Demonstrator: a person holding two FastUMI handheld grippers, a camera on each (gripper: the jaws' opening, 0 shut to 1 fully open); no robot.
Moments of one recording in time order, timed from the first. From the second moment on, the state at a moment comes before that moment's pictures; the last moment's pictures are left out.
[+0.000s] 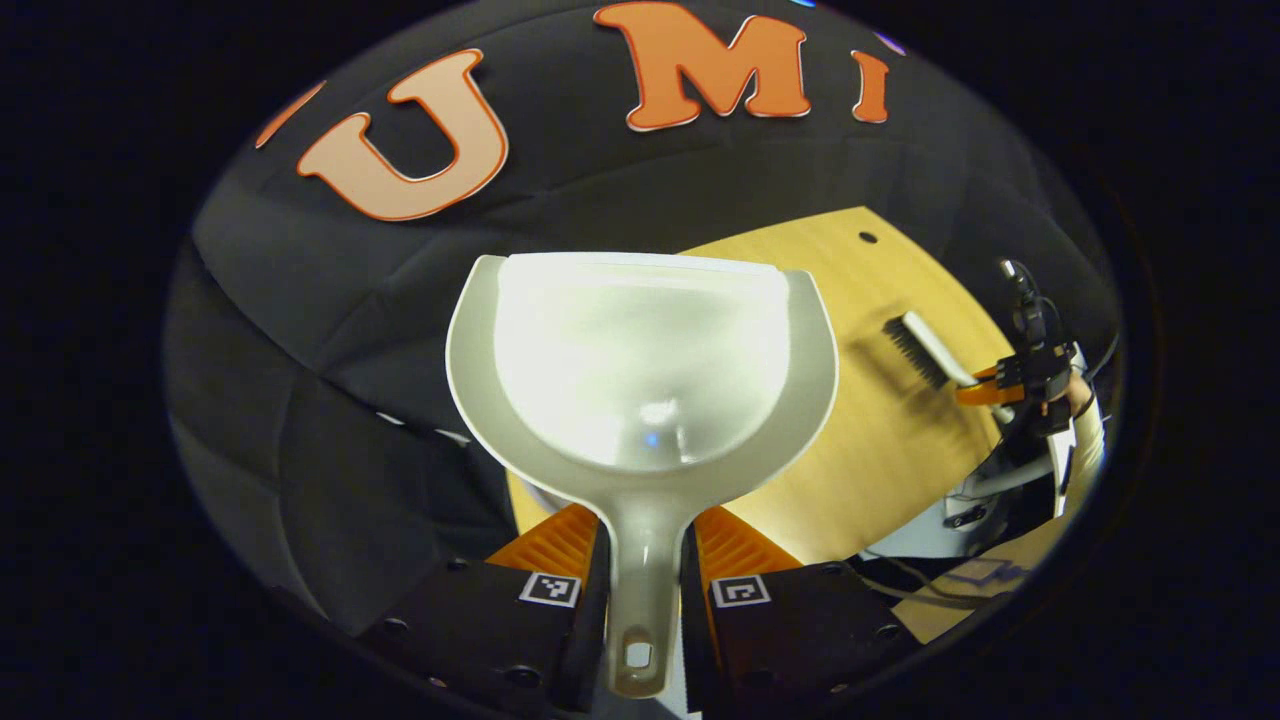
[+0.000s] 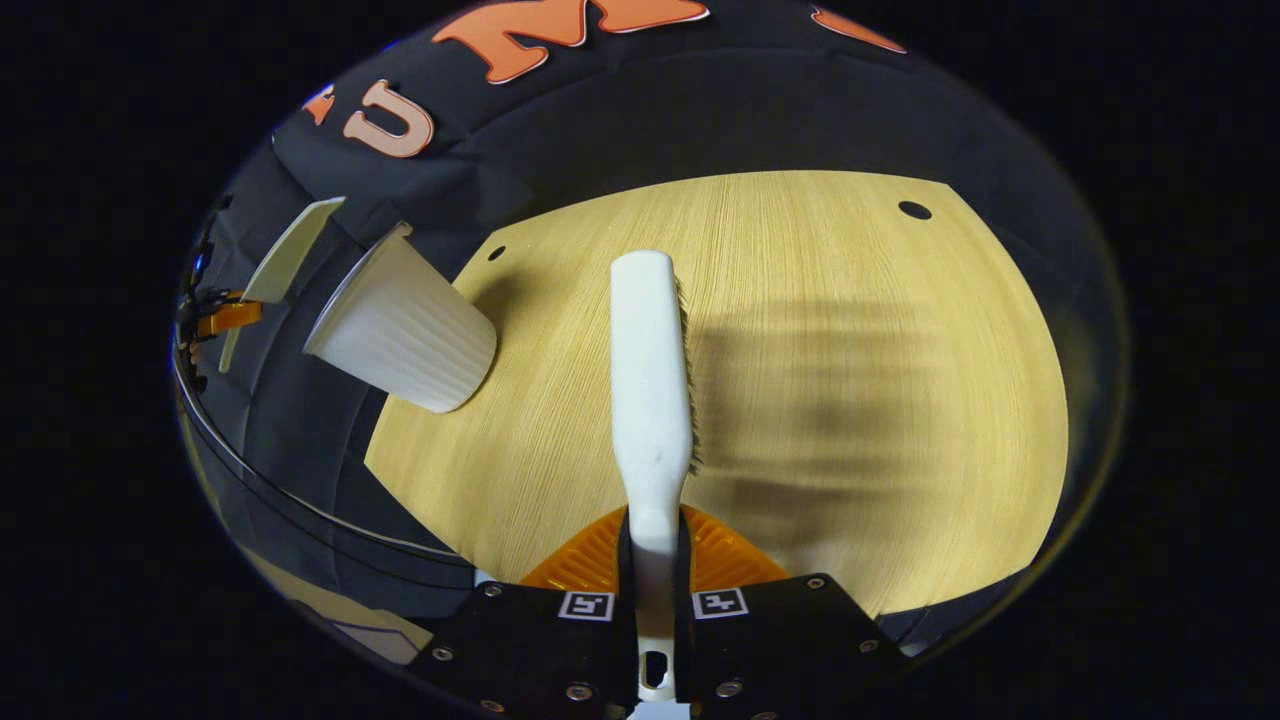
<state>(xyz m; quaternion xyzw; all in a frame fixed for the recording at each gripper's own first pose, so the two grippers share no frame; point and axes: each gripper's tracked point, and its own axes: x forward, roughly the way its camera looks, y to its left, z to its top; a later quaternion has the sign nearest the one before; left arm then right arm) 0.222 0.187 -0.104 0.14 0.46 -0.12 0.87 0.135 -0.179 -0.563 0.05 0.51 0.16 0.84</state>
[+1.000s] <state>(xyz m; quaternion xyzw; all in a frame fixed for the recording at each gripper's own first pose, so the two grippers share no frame) 0.200 0.032 -0.292 0.01 0.54 -0.11 0.84 0.136 -0.188 -0.593 0.01 0.53 0.05 0.85</state>
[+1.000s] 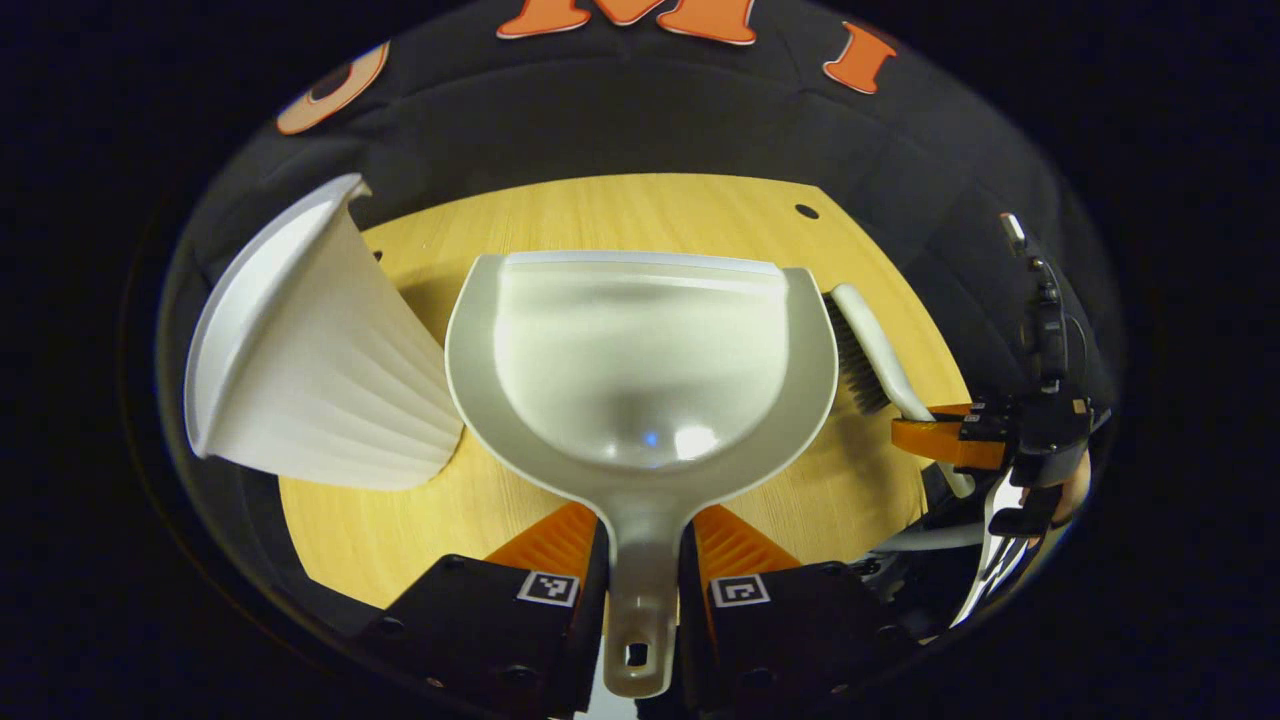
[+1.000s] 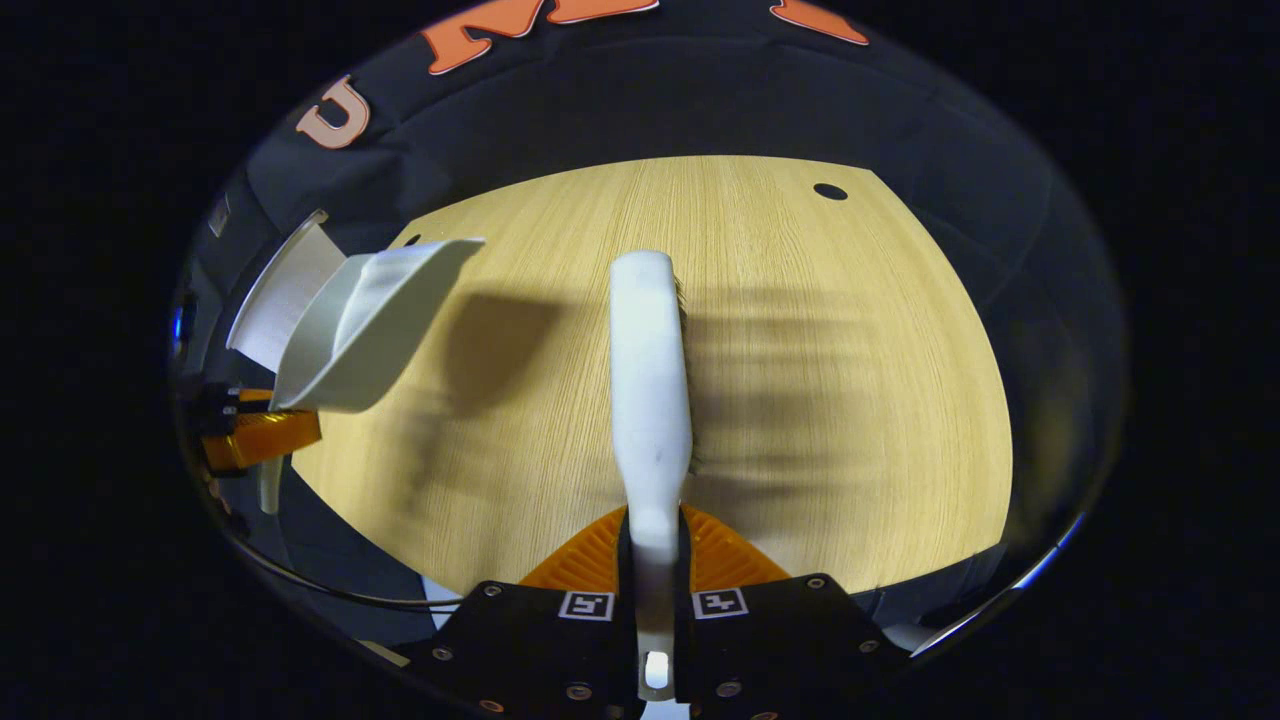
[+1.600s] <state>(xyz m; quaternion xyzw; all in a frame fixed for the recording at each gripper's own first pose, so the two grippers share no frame) 0.195 0.041 -0.338 0.00 0.58 -0.05 0.81 0.118 -0.197 -0.598 -0.01 0.57 0.00 0.82</state>
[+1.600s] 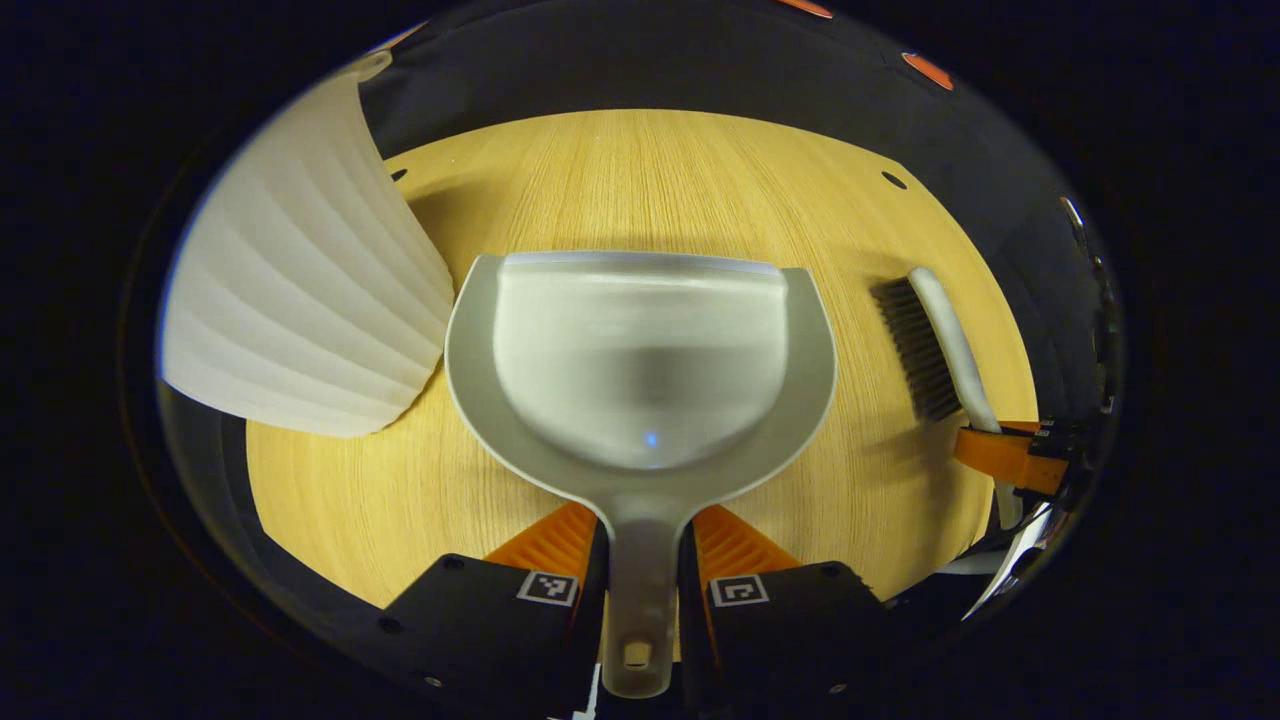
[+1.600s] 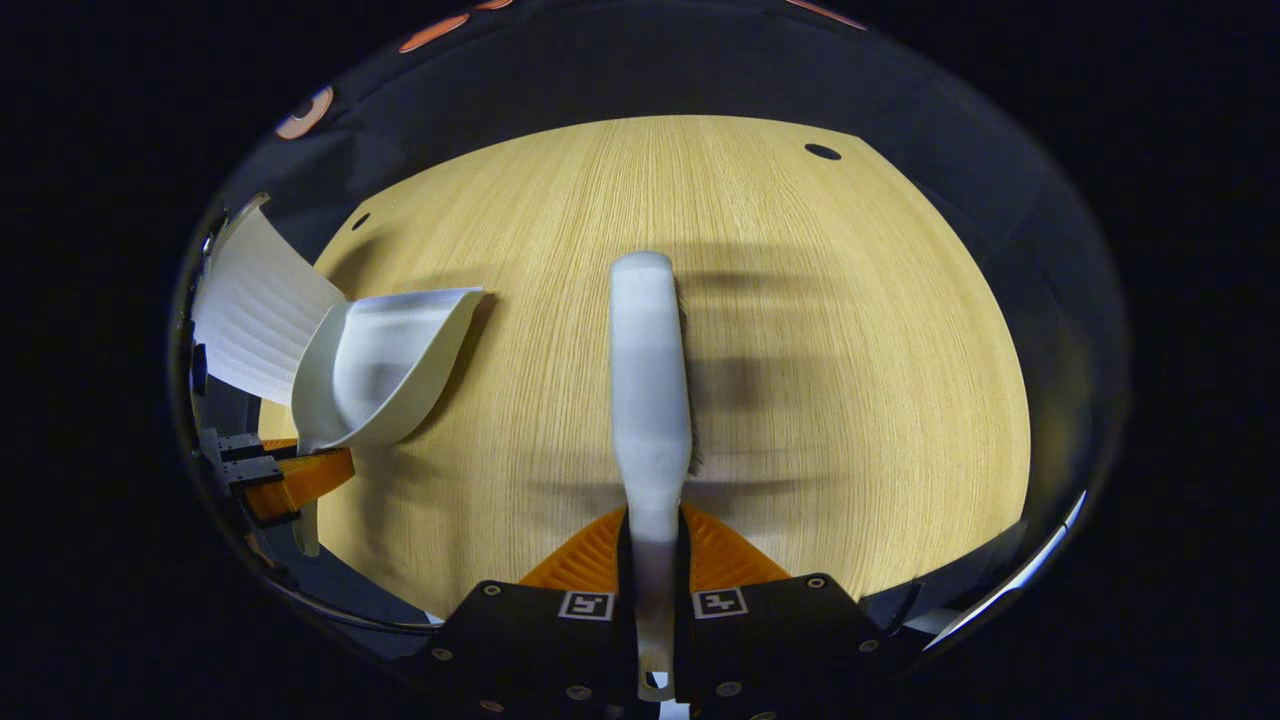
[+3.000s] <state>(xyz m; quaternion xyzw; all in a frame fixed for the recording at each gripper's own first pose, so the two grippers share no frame) 0.212 0.079 -0.132 -0.04 0.40 -0.06 0.92 0.158 -0.183 -0.425 0.03 0.34 0.03 0.94</state>
